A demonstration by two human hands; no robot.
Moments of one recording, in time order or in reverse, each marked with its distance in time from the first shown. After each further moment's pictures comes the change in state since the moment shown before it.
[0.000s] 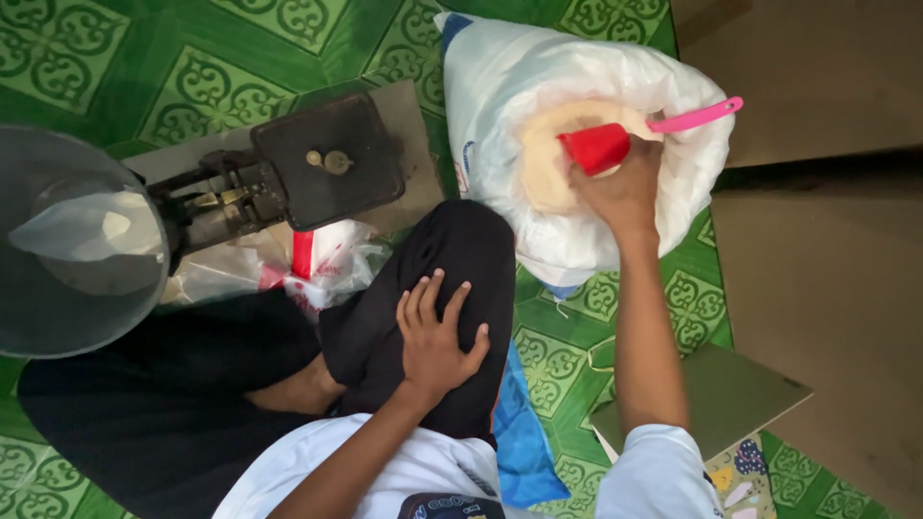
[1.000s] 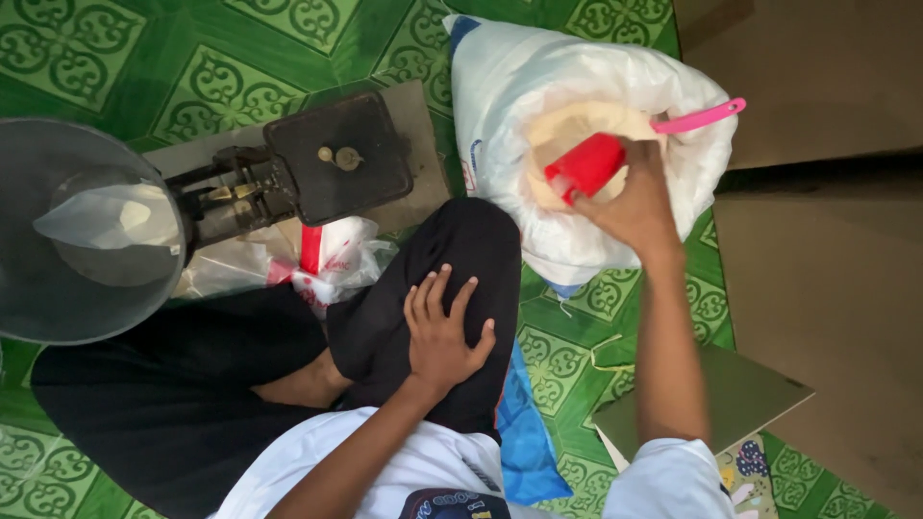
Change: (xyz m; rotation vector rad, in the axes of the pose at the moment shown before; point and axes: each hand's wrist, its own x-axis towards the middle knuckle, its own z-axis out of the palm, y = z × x) left_hand 0.000 0.001 -0.003 -0.032 -0.011 0.007; right_hand -0.015 -0.030 -0.033 0.016 -0.316 0.017
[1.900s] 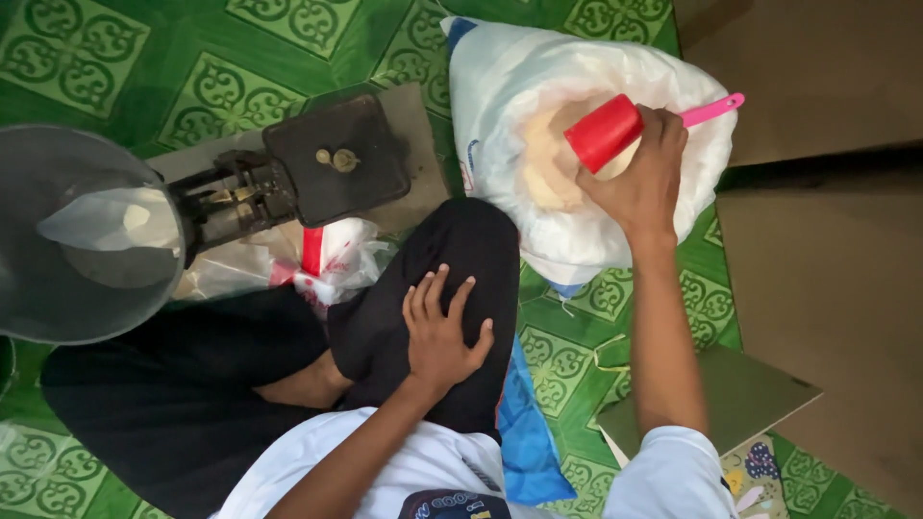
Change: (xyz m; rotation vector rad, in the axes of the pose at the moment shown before) left_hand 0.000 0.002 -0.001 0.016 -0.016 -0.004; right_hand 0.016 0.001 0.006 -0.194 0.362 -0.169
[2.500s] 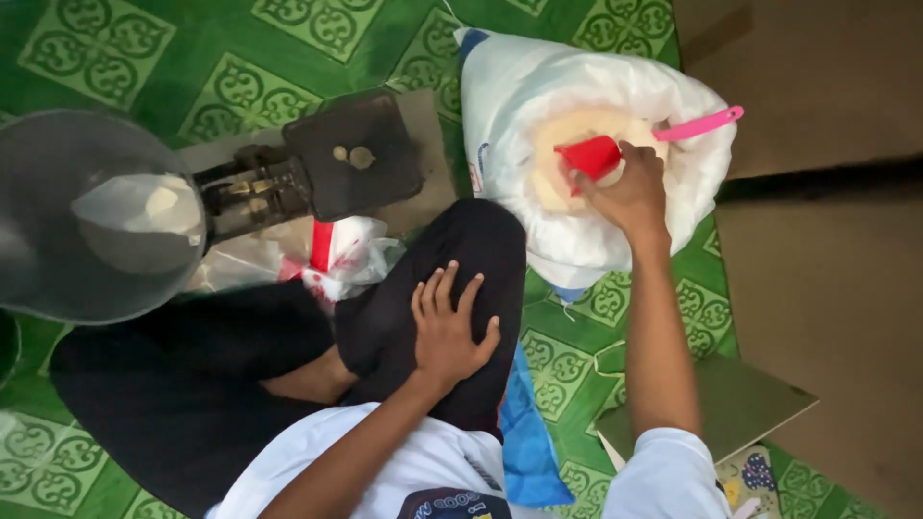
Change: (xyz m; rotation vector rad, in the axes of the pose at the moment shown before) left_hand -0.001 0.001 0.001 0.001 0.003 0.003; right_hand -0.008 0.012 0.014 -0.027 -0.451 0.335
